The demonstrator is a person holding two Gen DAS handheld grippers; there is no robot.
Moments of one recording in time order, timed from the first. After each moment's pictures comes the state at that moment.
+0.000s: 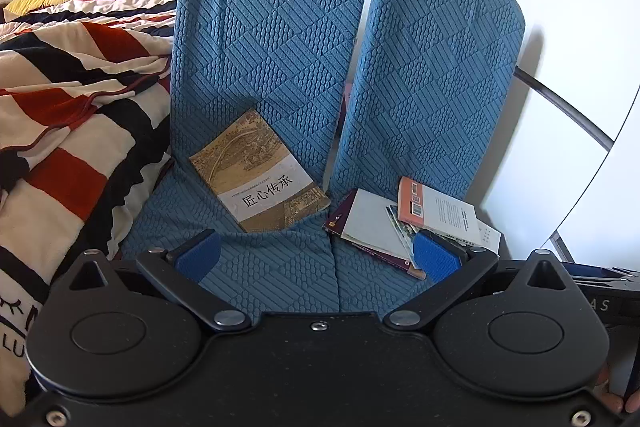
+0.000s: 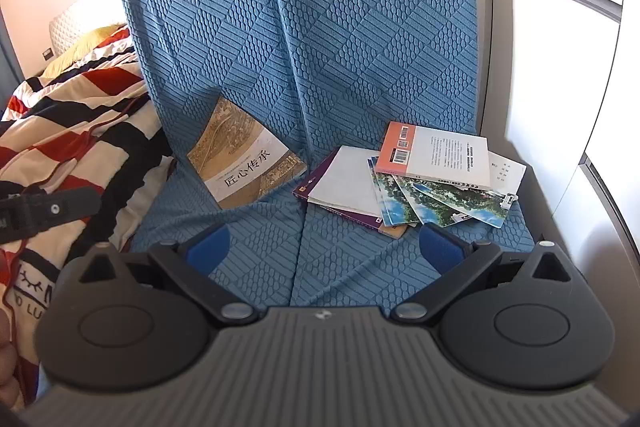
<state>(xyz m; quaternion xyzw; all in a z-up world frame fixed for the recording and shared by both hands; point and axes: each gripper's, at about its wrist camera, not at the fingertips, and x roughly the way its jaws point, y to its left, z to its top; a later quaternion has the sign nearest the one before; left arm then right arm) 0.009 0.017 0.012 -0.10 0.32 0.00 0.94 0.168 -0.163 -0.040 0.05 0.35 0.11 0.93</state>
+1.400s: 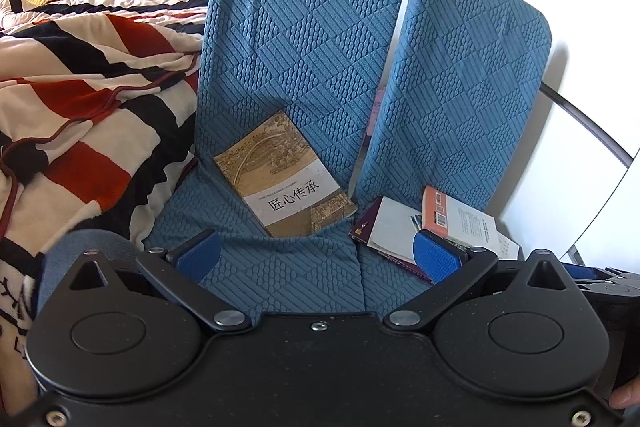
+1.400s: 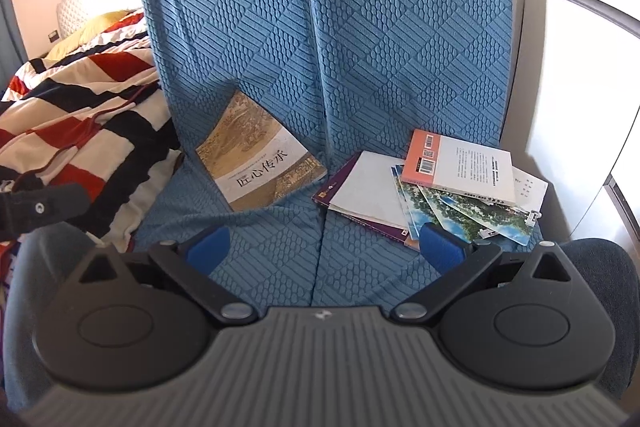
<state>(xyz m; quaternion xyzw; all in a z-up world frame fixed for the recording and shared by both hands) 0.018 0.050 0.002 -0.12 0.31 0.04 0.94 0.190 -0.115 -0.055 0.03 0.35 0.11 0.93</state>
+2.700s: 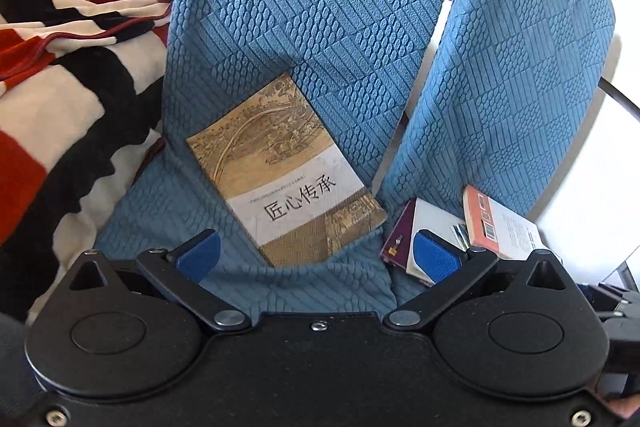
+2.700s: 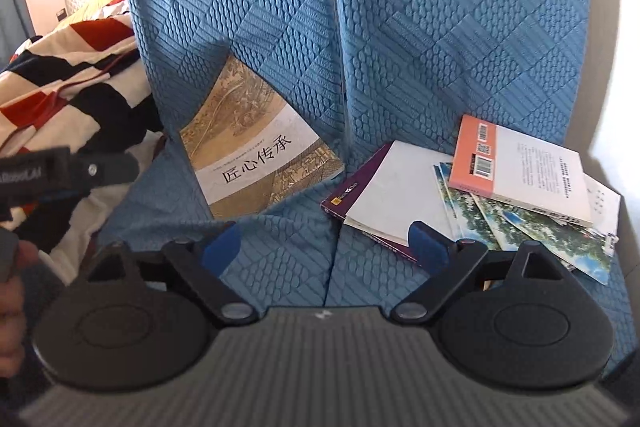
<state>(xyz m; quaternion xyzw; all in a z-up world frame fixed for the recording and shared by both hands) 0.171 0.096 -0.121 -0.15 0.34 0.02 0.93 0.308 -0.085 -0.150 0.02 0.36 0.15 0.92</state>
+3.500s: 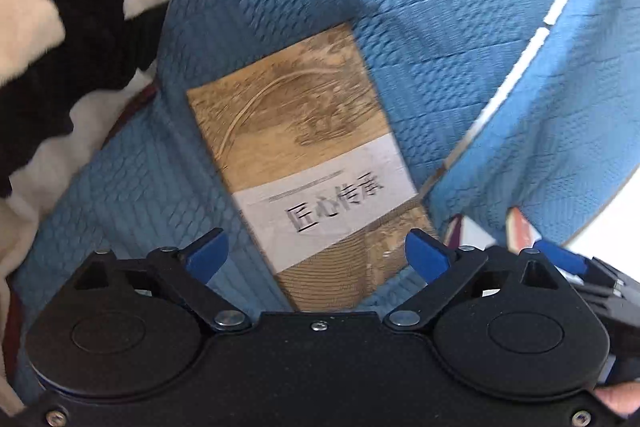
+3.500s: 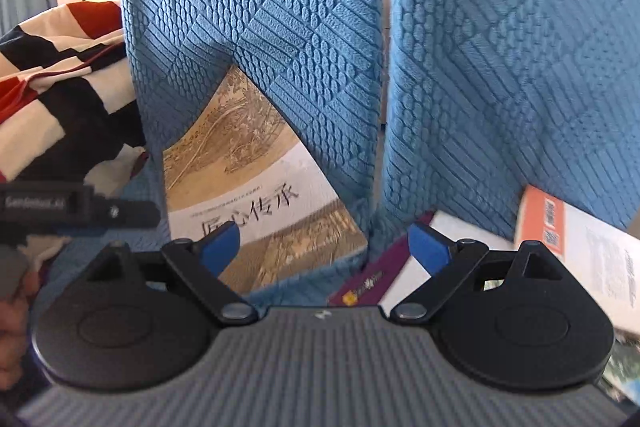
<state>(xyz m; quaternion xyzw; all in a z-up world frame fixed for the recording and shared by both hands) 0.269 0.154 -0.210 -0.24 0.39 0.04 0.89 0.427 -0.041 -0.198 -0.03 0.32 0.20 0.93</state>
